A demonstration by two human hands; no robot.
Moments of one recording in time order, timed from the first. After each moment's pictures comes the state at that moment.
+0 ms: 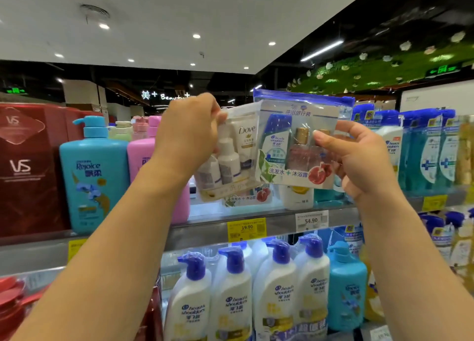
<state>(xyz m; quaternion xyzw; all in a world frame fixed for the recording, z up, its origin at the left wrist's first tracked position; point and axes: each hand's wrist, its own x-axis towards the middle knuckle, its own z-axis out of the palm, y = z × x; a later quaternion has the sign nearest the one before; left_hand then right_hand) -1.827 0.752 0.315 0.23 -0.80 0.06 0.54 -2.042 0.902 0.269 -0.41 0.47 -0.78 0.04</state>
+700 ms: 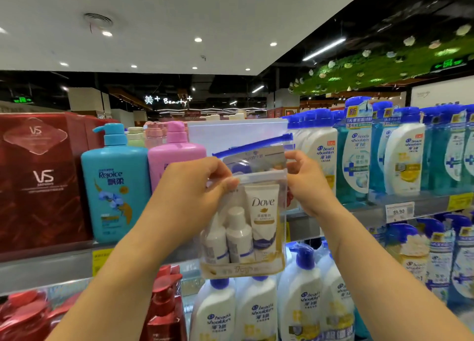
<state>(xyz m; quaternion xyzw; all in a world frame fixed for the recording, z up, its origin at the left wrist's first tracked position) -1.767 0.755 0.253 0.18 -0.86 -0.08 0.48 -2.010 0.801 0.226 -0.48 0.58 -0.65 0.07</state>
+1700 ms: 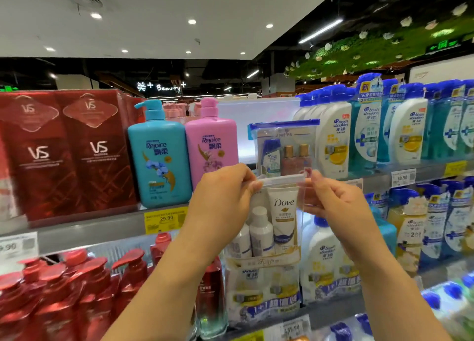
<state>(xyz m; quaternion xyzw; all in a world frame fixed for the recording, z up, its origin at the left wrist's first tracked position) -1.728 0.769 0.201 0.18 -0.86 -0.07 0.47 -1.902 0.883 0.159 -0.45 0.55 -0.70 0.07</state>
